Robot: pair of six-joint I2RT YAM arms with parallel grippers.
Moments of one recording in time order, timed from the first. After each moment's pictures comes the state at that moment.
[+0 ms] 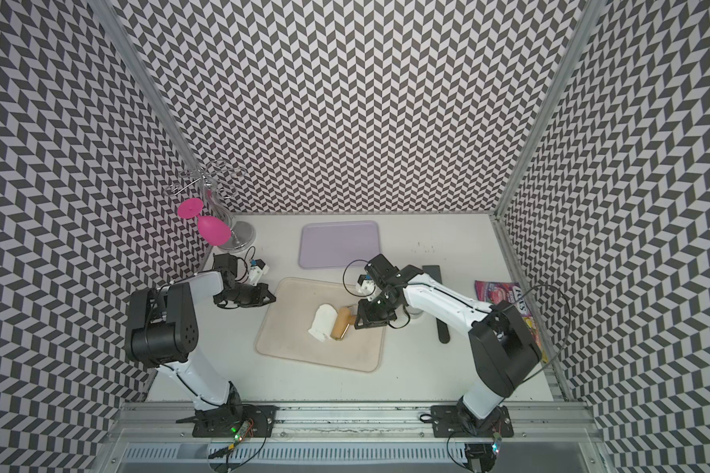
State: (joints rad) left arm 0.18 1.77 0.98 -0.55 0.56 0.23; right arm 0.66 1.64 1.15 -0.84 -0.50 0.41
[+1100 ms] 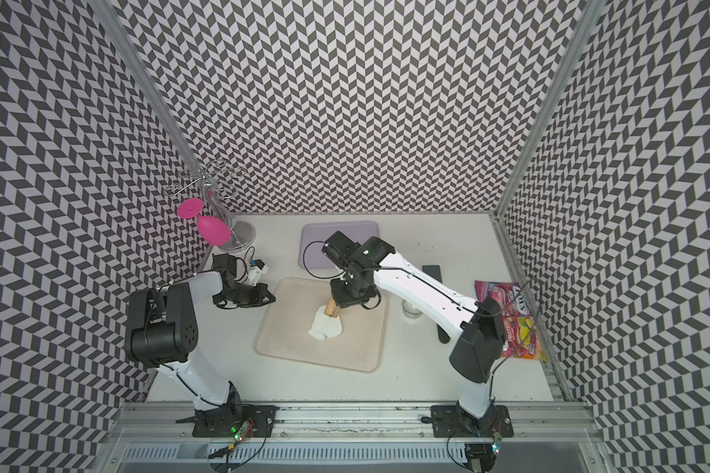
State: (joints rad) left arm 0.19 1.77 0.98 -0.55 0.57 0.23; right arm 0.89 1.85 1.83 -1.25 -0.13 0.55
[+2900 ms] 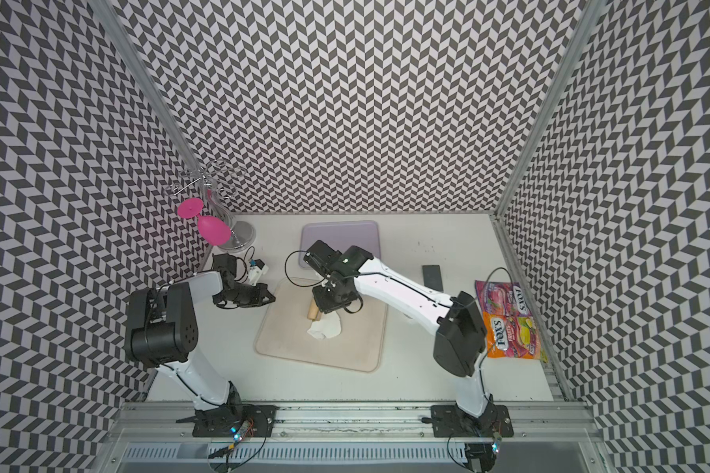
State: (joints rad) left arm 0.19 1.77 0.98 -0.55 0.57 0.23; right arm 0.93 1.85 1.76 -1.10 -0.13 0.49
